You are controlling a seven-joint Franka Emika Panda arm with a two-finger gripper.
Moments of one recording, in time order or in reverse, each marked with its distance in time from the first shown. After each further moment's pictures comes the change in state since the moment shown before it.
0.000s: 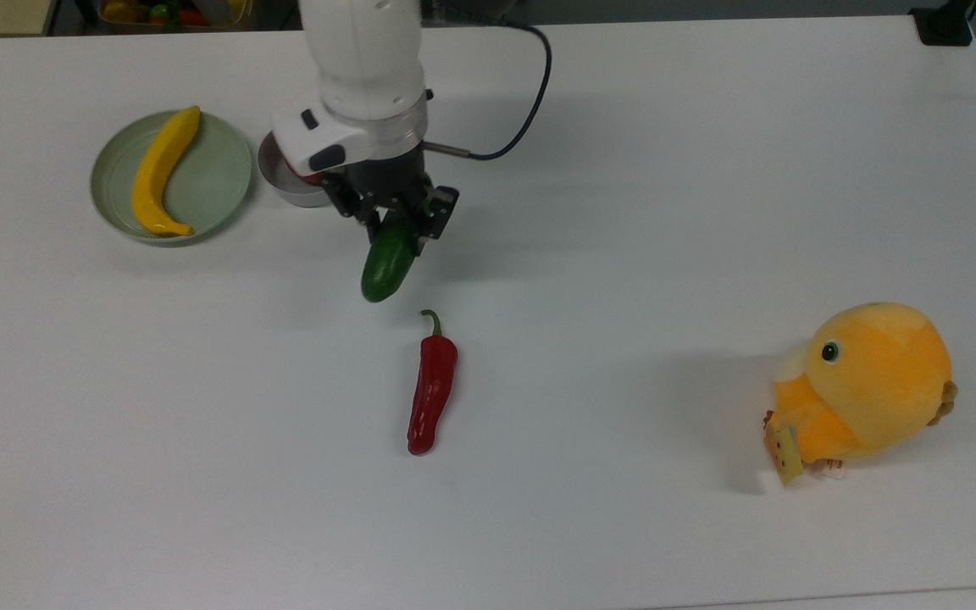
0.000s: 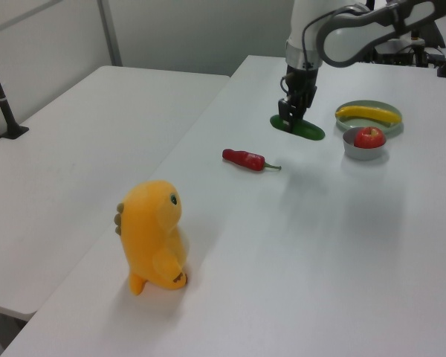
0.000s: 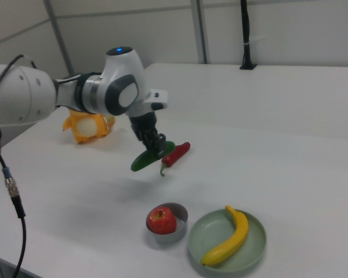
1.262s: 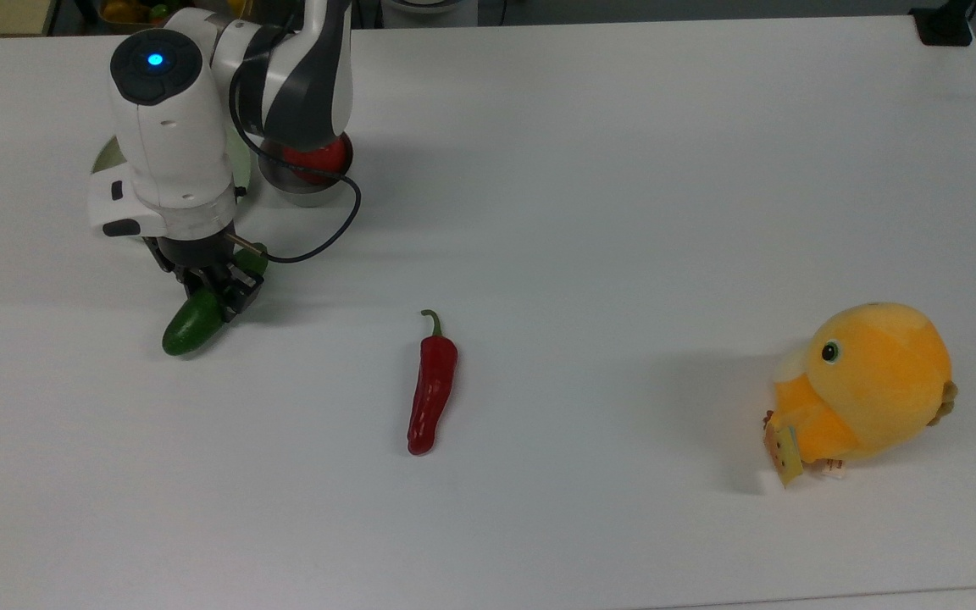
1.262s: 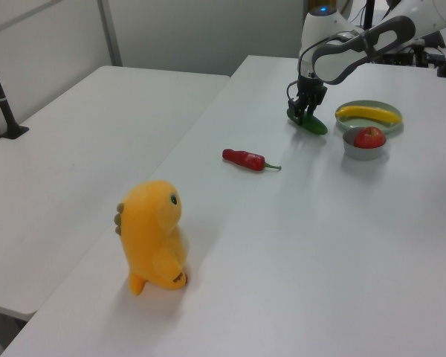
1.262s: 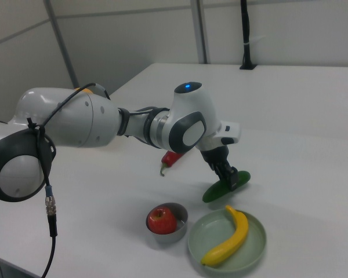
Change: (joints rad) arm -0.044 0.263 -0.269 0.135 0.000 0.190 -0.046
